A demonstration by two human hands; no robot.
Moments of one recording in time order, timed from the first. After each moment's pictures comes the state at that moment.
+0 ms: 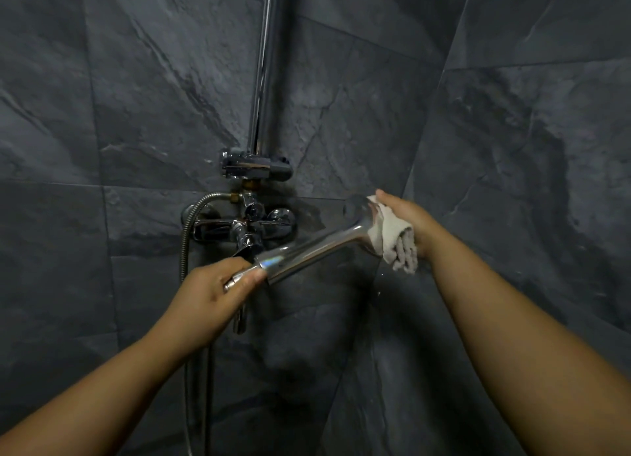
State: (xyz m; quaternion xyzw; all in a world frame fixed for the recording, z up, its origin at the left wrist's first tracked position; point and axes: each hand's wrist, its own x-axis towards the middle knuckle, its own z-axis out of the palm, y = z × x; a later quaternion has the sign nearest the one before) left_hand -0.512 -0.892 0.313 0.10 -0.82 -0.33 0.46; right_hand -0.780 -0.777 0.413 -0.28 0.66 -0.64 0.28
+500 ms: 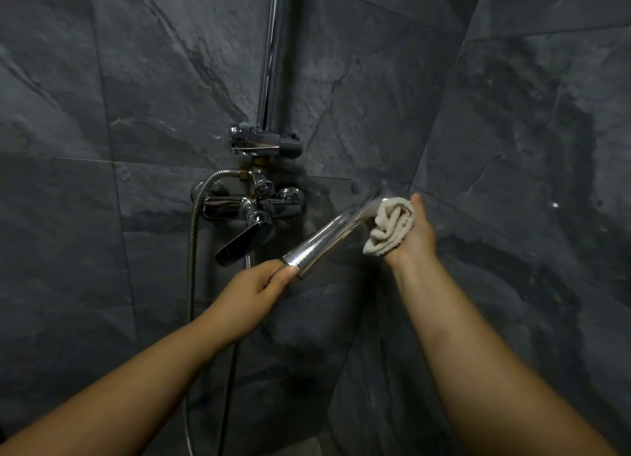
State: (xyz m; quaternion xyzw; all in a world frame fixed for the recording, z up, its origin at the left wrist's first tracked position) left_hand -0.540 -0.877 0.284 0.16 -0.84 -0.40 0.33; right_hand -0.739 -0.782 0.366 -0.06 0.37 -0.88 0.31
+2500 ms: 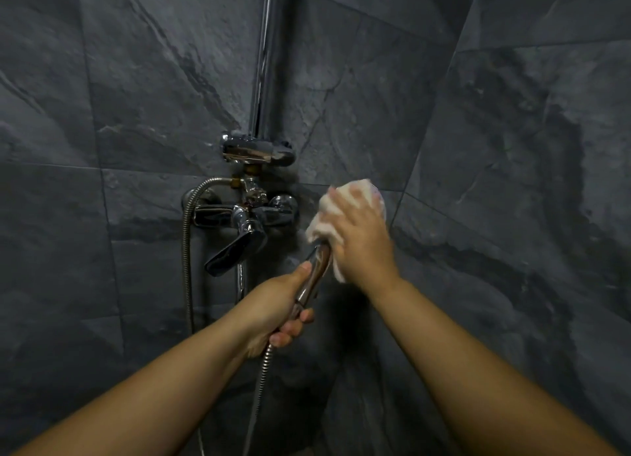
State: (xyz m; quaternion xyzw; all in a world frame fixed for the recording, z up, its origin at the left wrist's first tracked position) left_hand -0.567 -0.844 0.313 0.23 -0.59 -0.76 0.11; right_hand -0.735 -0.802 0.336 -0.60 0.67 -0.25 -0.36
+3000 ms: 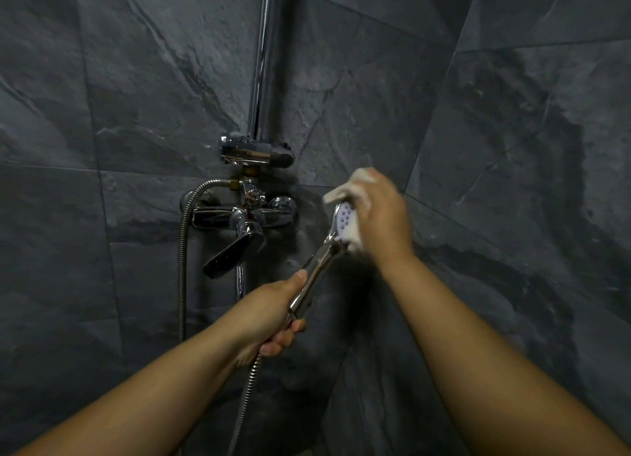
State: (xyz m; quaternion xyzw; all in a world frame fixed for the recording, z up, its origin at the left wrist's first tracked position) left_hand -0.559 -0.841 0.315 0.25 -0.62 -0.73 0.11; right_hand -0.749 -0.803 0.375 -0.49 0.74 -0.38 -0.27
